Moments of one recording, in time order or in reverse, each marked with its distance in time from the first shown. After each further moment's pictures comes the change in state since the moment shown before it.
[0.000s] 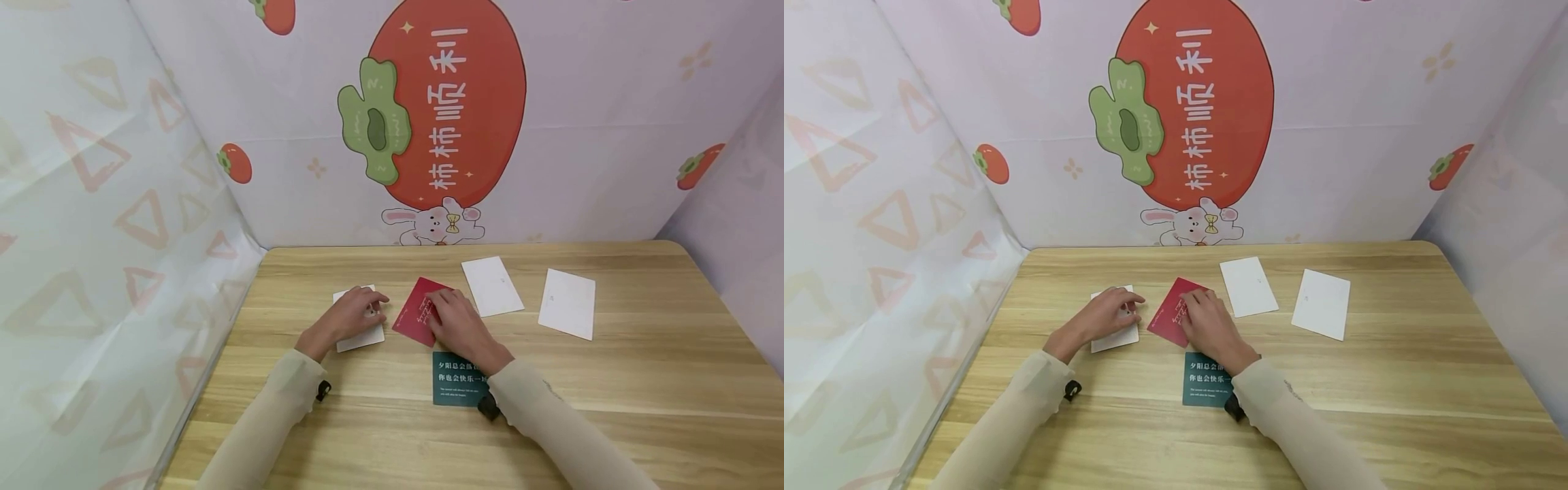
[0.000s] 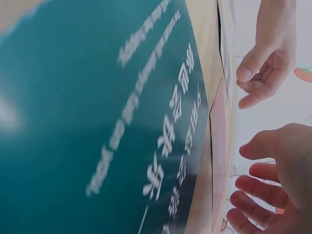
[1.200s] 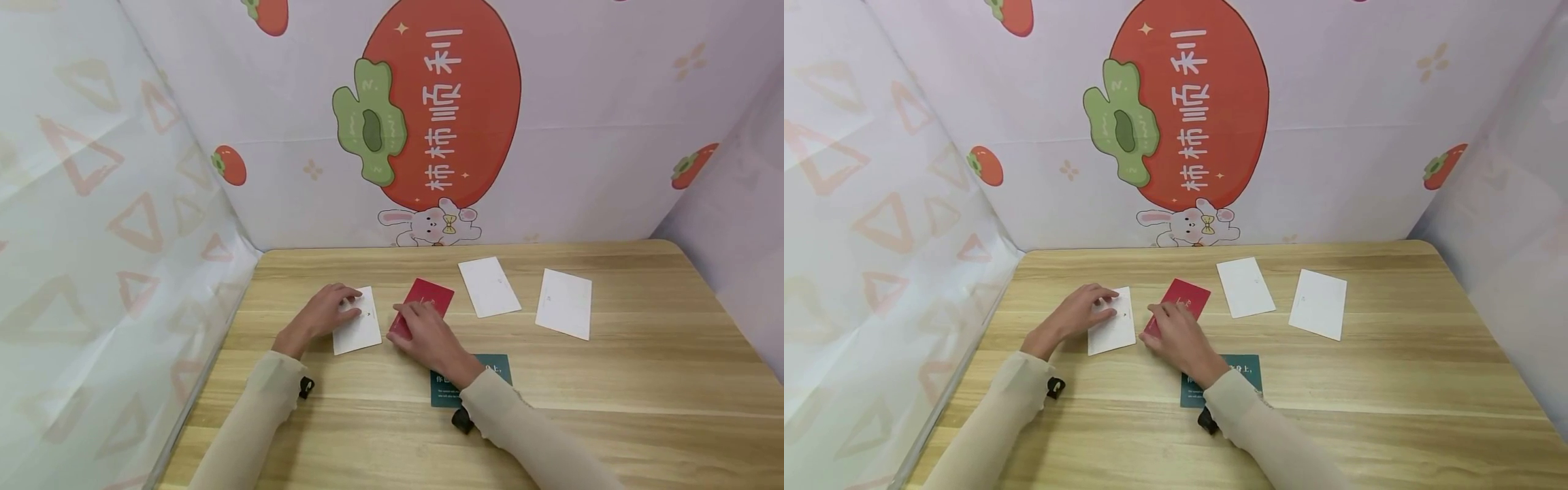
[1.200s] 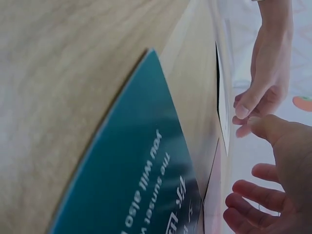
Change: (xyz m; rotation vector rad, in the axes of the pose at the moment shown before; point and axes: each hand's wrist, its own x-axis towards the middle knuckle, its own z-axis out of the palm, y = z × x) left_hand -0.013 -0.038 -0.019 -0.022 0.048 -0.082; right_hand 0.000 -0.041 0.020 0.143 -0.086 -0.005
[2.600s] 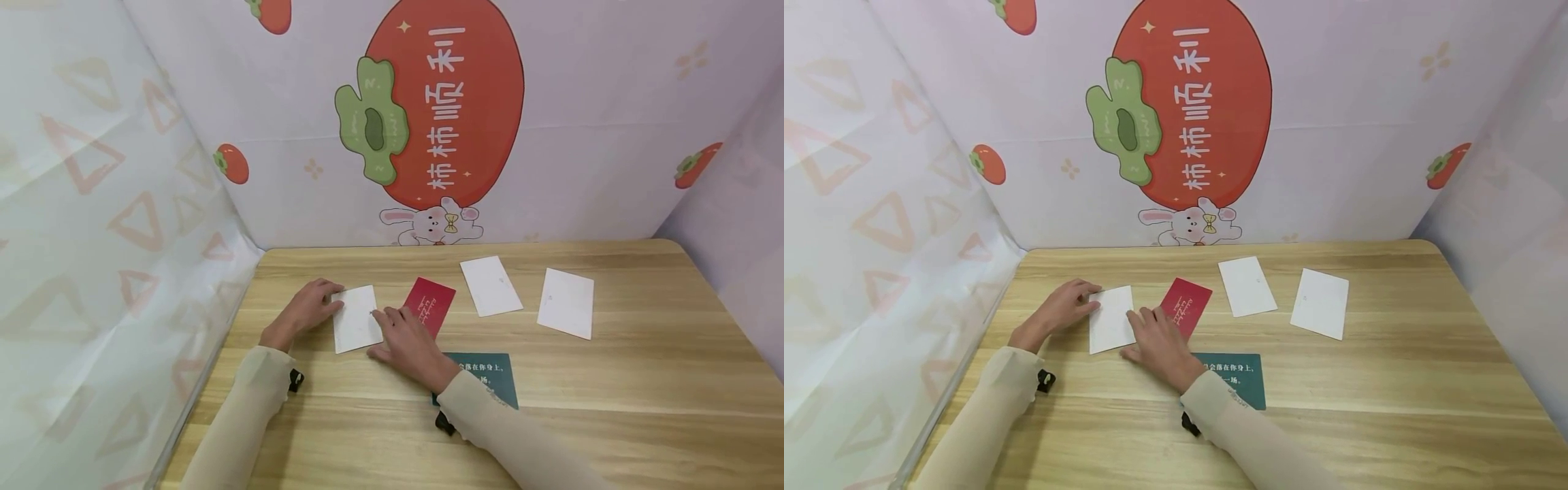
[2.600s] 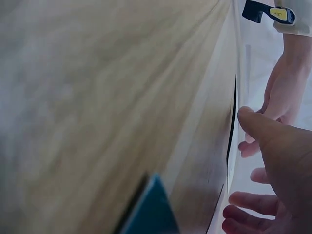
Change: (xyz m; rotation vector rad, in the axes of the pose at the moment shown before) left_hand -0.007 -0.036 -0.013 -0.009 0.010 -0.084; right_hand 0.009 -0.028 0.029 -0.297 -0.035 -0.151
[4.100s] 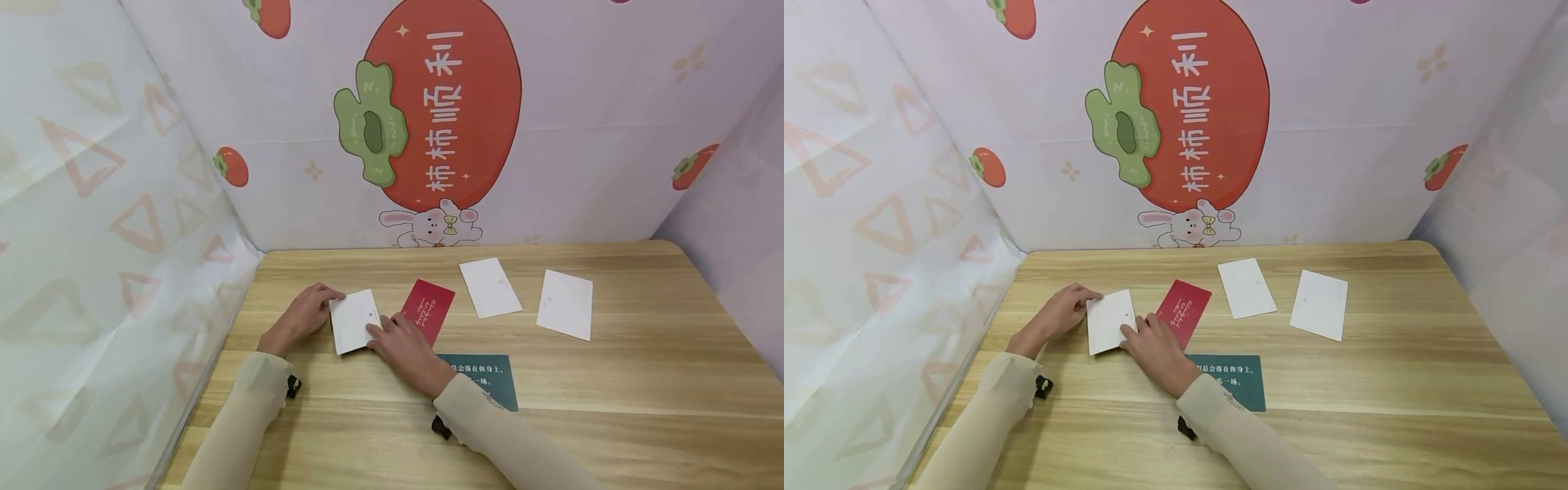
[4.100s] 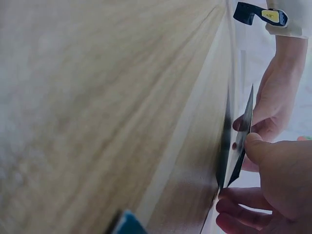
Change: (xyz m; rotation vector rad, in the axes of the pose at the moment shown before) left_hand -0.008 -0.003 0.004 0.027 0.026 0.044; right_hand -0.003 -0.007 -0.001 -0.278 -0.049 -0.143
